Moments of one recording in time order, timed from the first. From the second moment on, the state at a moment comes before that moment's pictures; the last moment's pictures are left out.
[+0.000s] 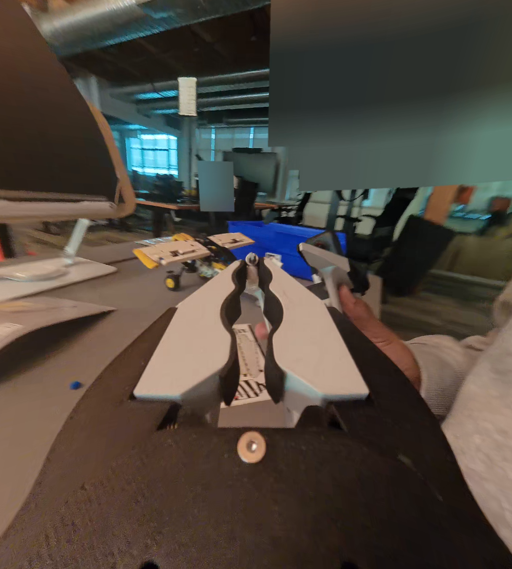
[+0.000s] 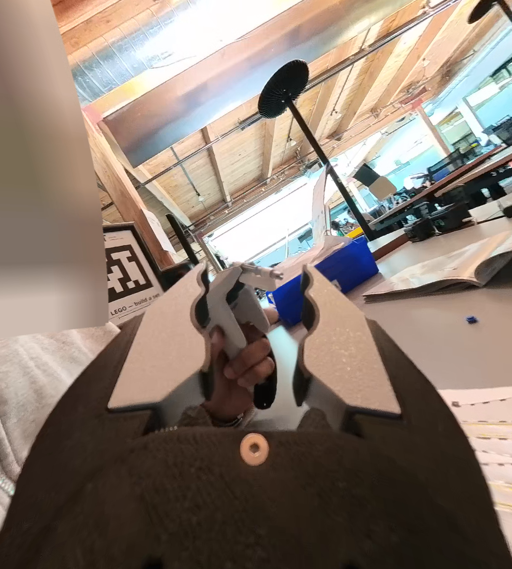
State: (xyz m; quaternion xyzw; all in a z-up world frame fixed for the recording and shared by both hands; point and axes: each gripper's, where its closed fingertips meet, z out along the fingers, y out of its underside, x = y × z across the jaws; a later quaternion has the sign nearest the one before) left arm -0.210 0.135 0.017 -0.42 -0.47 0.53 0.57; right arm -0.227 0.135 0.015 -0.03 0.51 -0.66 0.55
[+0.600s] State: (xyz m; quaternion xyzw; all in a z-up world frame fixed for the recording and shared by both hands) left arm -0.206 0.134 0.014 -0.37 -0.45 0.35 0.73; right arm -0.218 0.137 0.013 -0.04 0.50 -0.64 0.58
